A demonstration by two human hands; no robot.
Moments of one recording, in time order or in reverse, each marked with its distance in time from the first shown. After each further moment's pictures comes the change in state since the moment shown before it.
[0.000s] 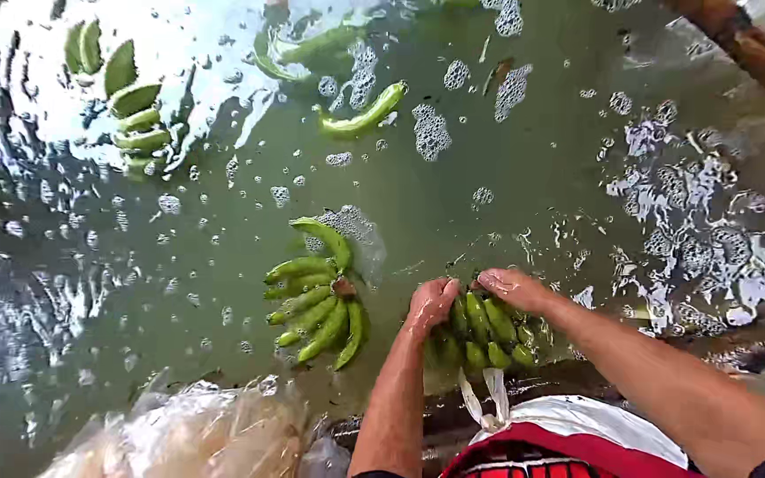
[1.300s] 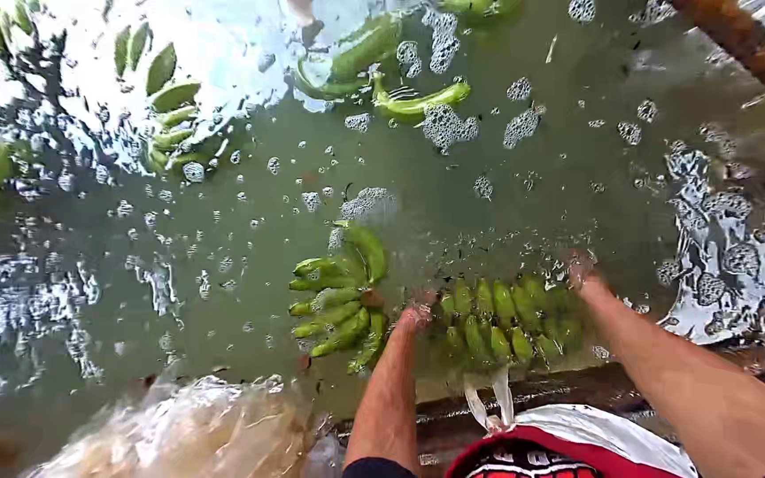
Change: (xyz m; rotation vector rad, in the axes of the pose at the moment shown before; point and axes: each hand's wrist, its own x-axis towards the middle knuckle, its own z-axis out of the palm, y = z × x) left_hand 0.005 -0.051 0.001 -0.147 0.036 -0.154; right_hand -0.009 0.067 -0.031 -0.026 0.476 0.493
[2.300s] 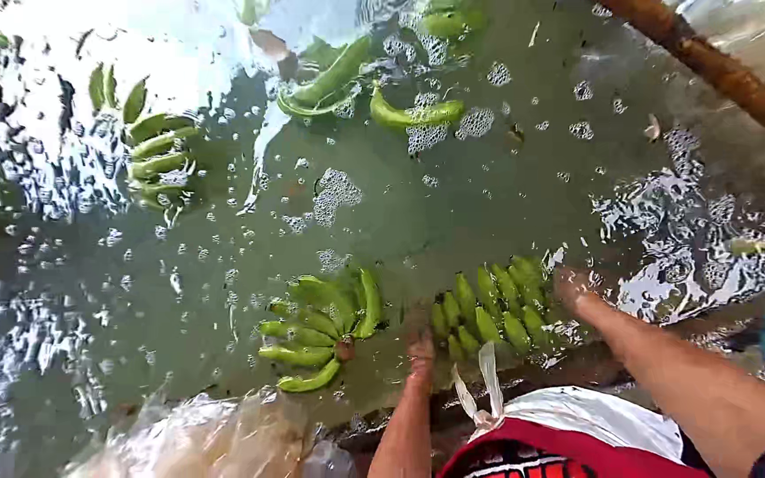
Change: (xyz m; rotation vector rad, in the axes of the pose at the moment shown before) left_hand -0.041 -0.042 0.079 -0.213 0.306 -0.132; right_hand -0.035 0.021 -0.004 -0.249 -0.109 0.122
